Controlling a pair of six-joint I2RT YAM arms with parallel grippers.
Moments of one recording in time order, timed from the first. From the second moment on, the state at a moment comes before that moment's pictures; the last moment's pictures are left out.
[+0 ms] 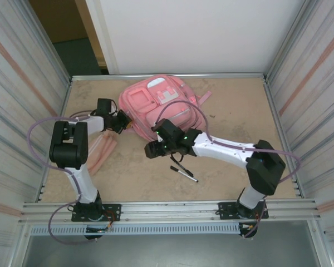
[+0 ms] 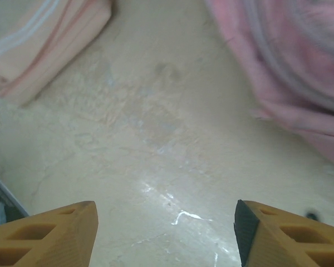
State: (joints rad) left arm -0.09 1.86 1.05 -0.13 0.49 -0.90; right arm 0.98 1.68 1.21 -0.46 -0.10 0.56
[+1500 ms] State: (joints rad) left arm -0.33 1.39 0.88 -0.35 0.47 -1.21; right arm 1.01 1.72 1.21 -0.30 0.15 0.75
